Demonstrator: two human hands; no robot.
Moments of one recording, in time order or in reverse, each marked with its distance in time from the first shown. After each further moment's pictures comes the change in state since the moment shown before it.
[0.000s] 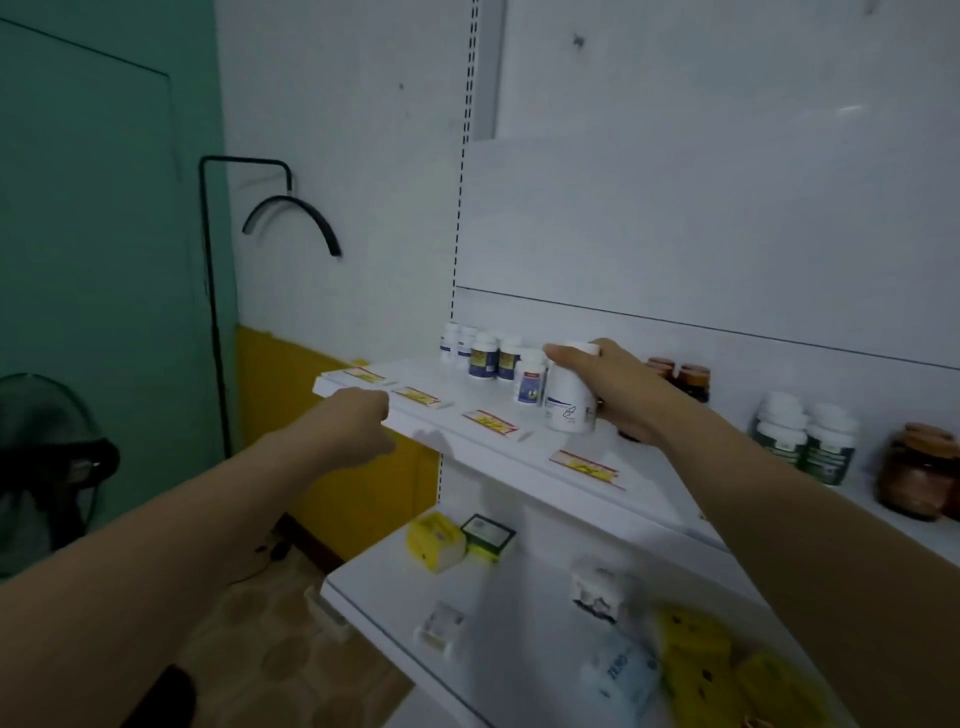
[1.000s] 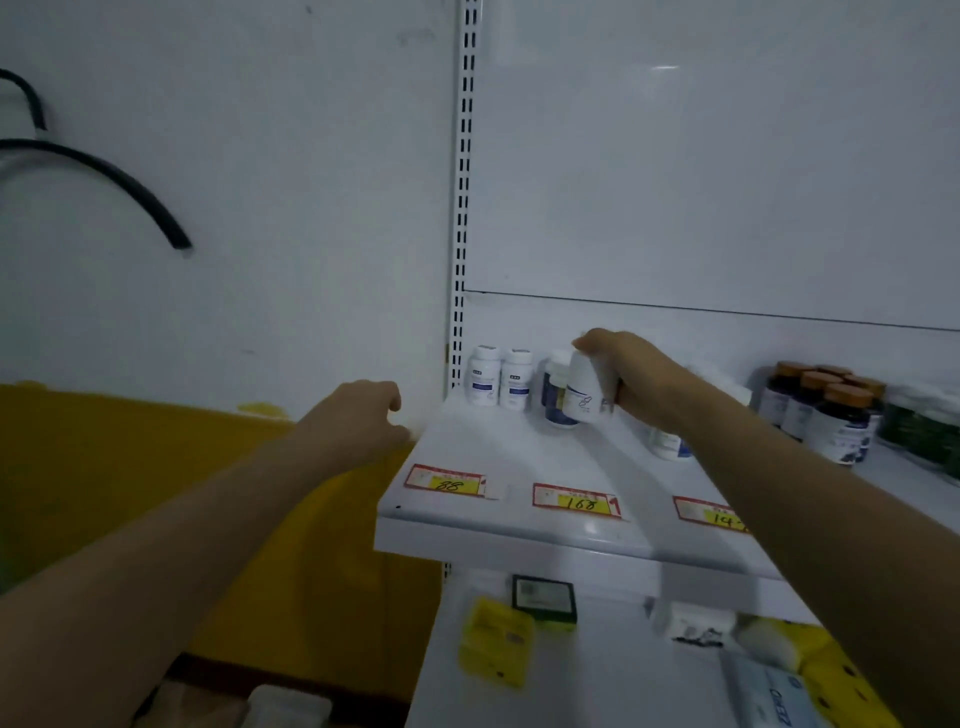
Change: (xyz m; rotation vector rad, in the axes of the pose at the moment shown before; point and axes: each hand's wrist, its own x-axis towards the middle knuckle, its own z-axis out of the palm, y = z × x) left_hand 0.353 -0.199 -0.004 -0.104 -0.062 0.487; right_hand 0.259 -0.009 0.178 -0.056 0.507 0.197
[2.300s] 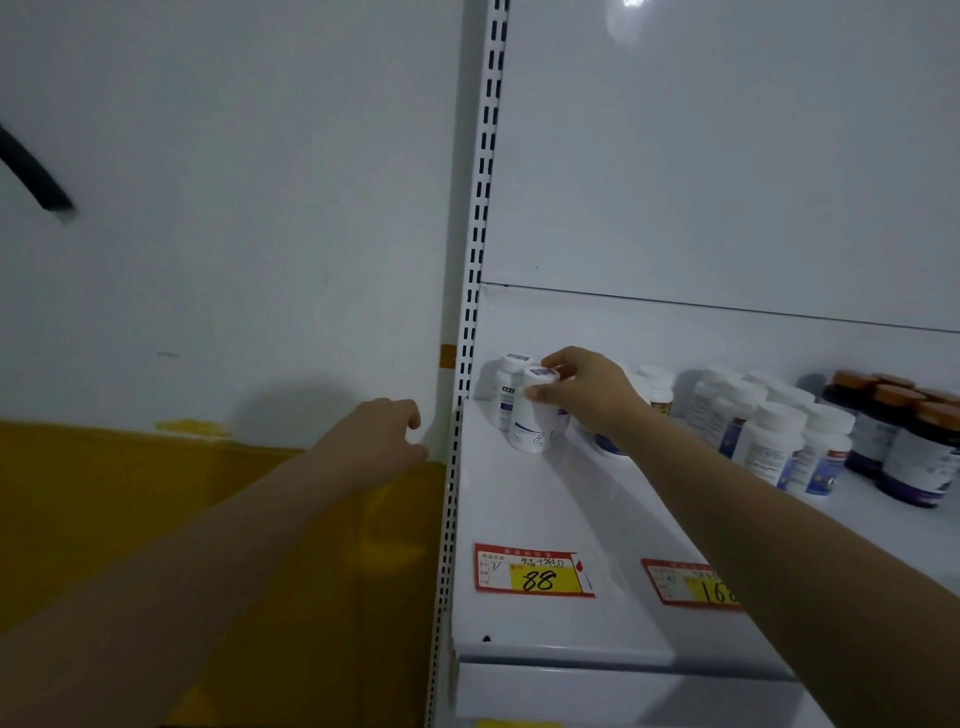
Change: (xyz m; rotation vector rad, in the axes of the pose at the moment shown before) left_hand 0.134 -0.072 0.055 -0.124 -0.125 0.189; right_hand 0.100 0.023 0.096 -0.523 0.207 -0.079
